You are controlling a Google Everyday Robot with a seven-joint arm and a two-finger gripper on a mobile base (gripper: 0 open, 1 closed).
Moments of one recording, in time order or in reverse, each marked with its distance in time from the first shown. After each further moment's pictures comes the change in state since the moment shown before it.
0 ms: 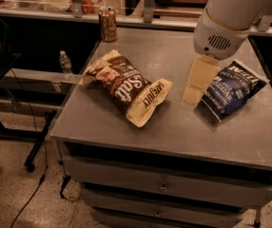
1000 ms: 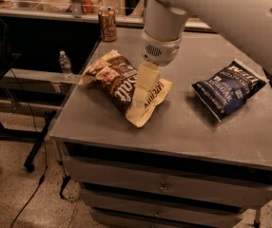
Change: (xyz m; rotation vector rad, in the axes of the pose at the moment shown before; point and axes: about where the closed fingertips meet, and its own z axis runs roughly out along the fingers) arm -0.079 -0.020 0.084 -0.049 0.104 0.132
